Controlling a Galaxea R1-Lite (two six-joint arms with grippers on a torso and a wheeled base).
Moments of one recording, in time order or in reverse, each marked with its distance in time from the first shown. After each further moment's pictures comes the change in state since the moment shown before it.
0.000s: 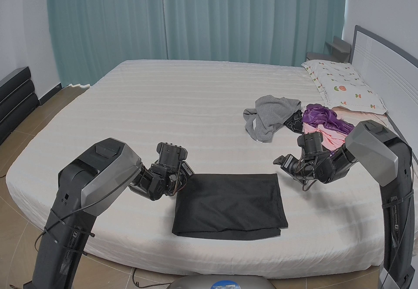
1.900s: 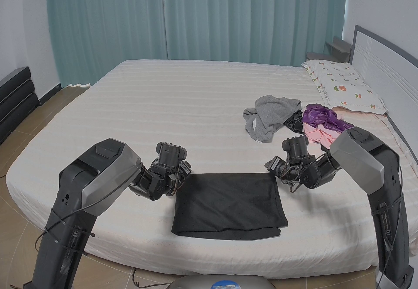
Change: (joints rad) left arm 0.001 0.009 -0.009 -0.009 0.067 -0.041; right arm 0.072 0.088 -0.101 -0.029 -0.067 0.015
